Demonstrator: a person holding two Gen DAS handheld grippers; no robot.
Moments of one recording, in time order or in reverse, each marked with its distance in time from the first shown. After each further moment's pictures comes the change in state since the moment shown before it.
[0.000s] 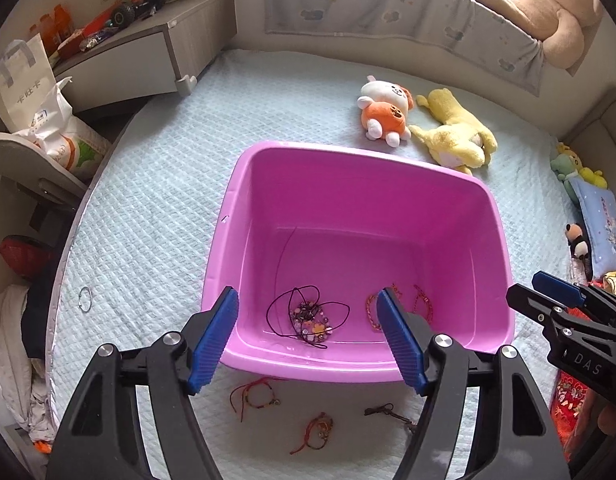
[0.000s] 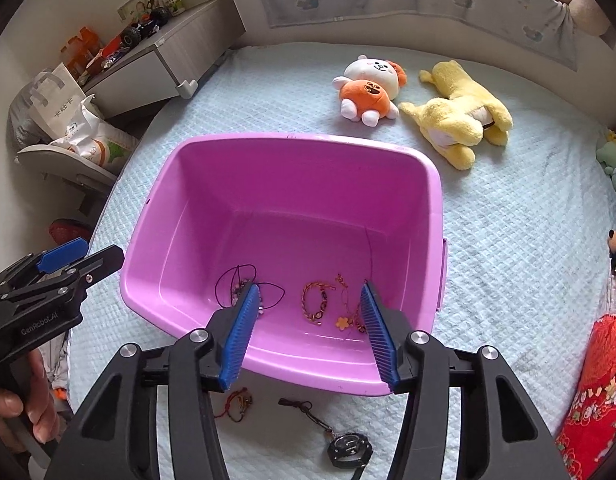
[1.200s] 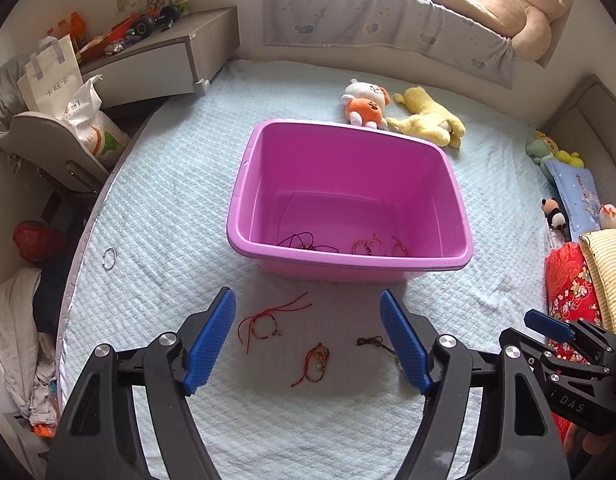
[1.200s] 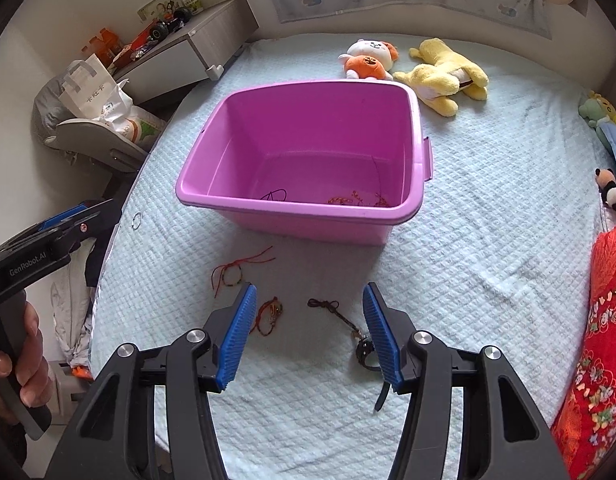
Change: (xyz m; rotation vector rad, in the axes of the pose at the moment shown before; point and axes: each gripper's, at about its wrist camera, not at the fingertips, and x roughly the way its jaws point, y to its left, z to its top) left arm -0.109 -0.003 -0.111 0.026 -0.045 -0.009; right arm -0.093 0.022 -0.153 0.039 -0.003 0.052
